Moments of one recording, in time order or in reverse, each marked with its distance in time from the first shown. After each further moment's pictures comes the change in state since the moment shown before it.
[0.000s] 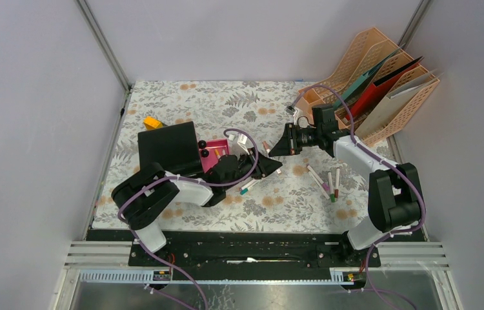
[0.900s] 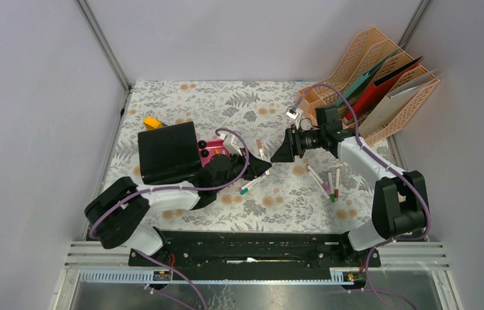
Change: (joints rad) left arm 0.003 -0.204 -0.042 -0.228 -0.048 0.124; right arm -0.005 -0.058 0.001 -0.116 -0.053 -0.229
